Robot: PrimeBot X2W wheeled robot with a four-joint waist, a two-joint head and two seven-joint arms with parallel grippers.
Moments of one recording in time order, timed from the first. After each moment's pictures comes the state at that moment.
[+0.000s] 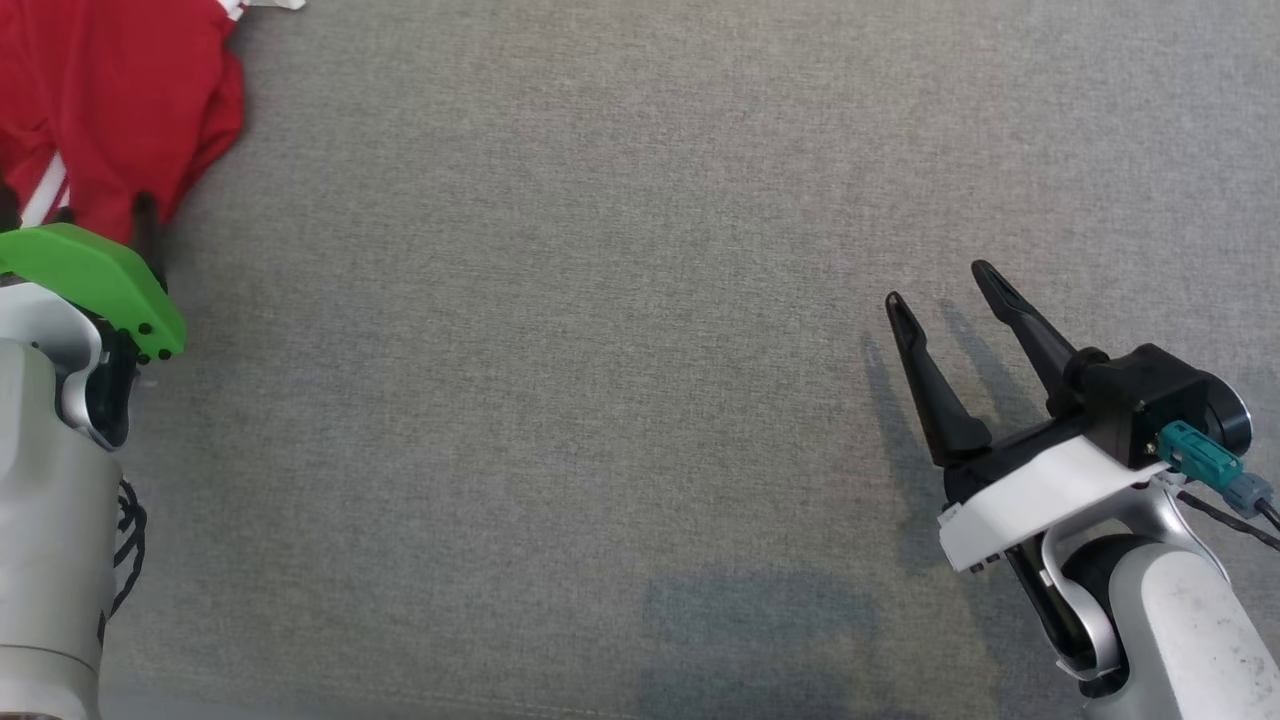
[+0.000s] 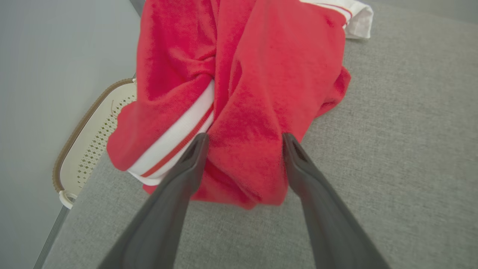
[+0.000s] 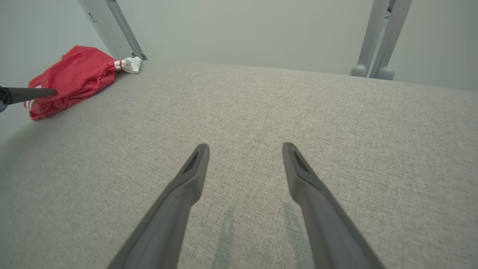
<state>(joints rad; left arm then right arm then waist) -0.88 0.34 -0.15 0.97 -0.49 -0.08 0.07 -0.17 -0.15 0.16 -0.23 0.16 0.13 0.12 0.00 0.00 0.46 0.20</state>
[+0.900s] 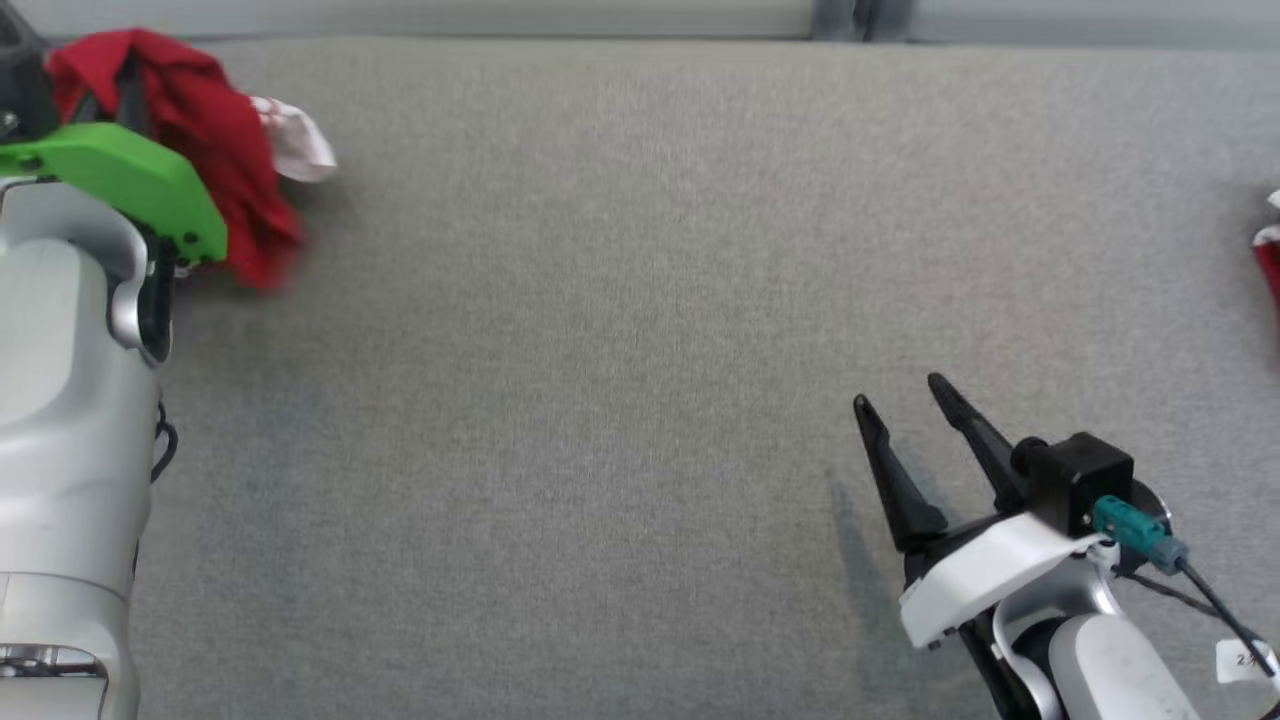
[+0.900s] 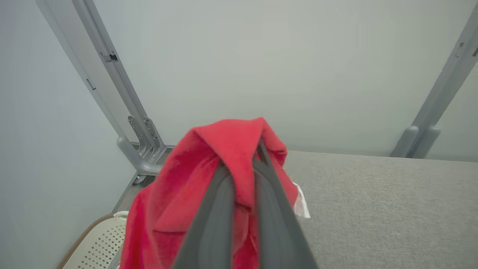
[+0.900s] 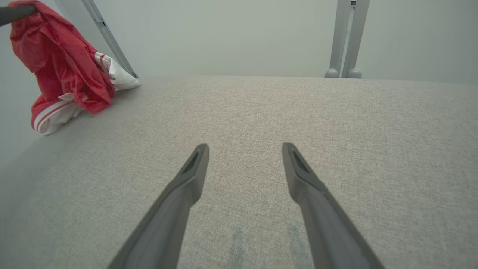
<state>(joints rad) -1.01 0.30 -0.25 0.97 -0.41 -0.03 -0.12 -0.09 -0.09 0.17 -0.07 0.20 0.13 0.02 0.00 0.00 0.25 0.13</state>
